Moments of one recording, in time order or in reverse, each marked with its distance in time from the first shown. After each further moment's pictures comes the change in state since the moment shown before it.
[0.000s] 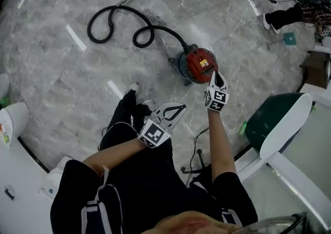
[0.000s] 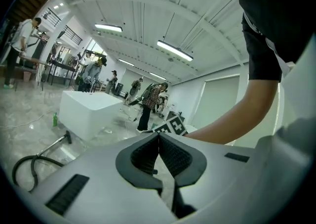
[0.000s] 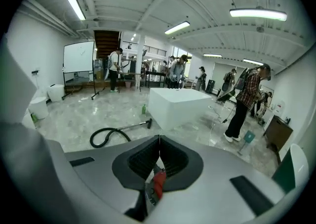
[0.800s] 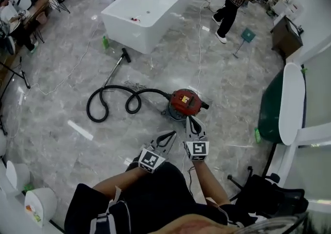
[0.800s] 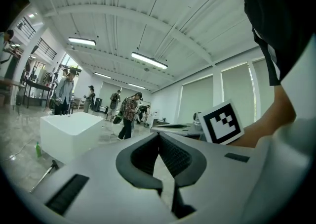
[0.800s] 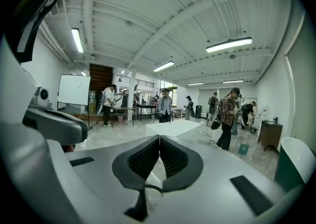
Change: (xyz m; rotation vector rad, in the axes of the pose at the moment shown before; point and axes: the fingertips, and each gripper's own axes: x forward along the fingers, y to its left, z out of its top) left arm -0.044 -0.064 0.059 0.201 -0.094 -0.190; right arm -0.236 0.091 0.105 0.139 -0.370 -0.101
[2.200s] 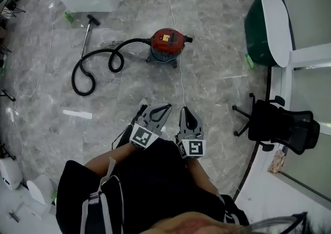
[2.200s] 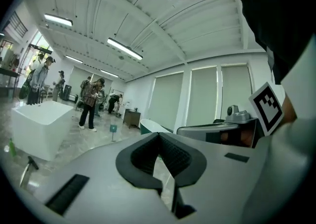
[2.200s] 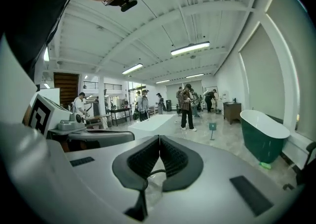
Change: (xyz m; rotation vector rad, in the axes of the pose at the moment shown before) left arm -0.122 -0.103 -0.032 -0.027 0.134 -0.341; right arm -0.222 0.132 -0.035 0.277 0.015 -0.344
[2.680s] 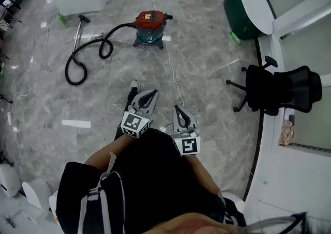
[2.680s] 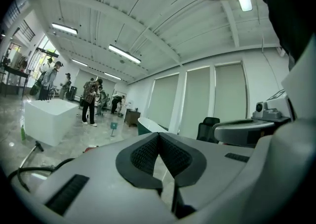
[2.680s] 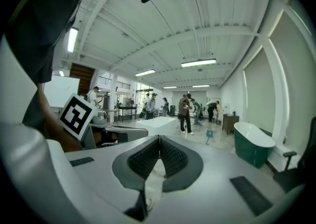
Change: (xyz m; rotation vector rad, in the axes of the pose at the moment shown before) left arm -0.132 -0.213 -0.118 0.020 -0.024 0.048; right arm -0.309 0.058 -0.115 -0.177 -0.059 0.017
